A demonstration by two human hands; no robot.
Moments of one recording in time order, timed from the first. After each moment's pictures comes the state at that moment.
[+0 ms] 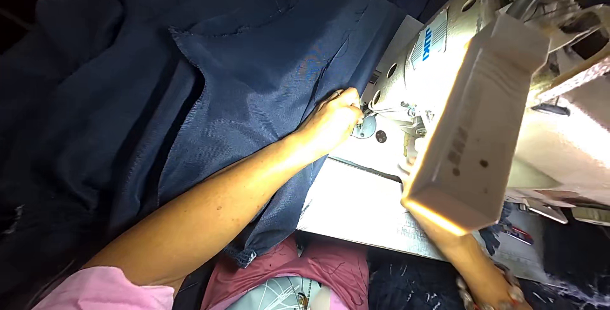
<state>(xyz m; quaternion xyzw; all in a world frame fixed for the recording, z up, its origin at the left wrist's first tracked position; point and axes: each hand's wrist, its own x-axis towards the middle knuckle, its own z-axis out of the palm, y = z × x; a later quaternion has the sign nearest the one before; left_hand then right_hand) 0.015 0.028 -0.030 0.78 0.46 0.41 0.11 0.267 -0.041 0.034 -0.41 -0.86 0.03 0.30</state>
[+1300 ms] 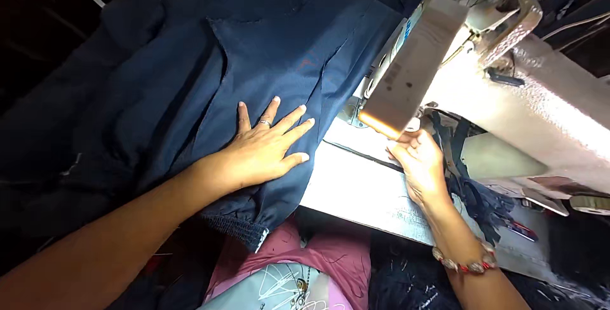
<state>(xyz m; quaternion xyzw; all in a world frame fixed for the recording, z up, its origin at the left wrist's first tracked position) -0.051 -0.104 0.042 0.74 0.64 0.04 0.19 0.228 -0.031 0.051 -0.53 -0.59 0.46 0.40</state>
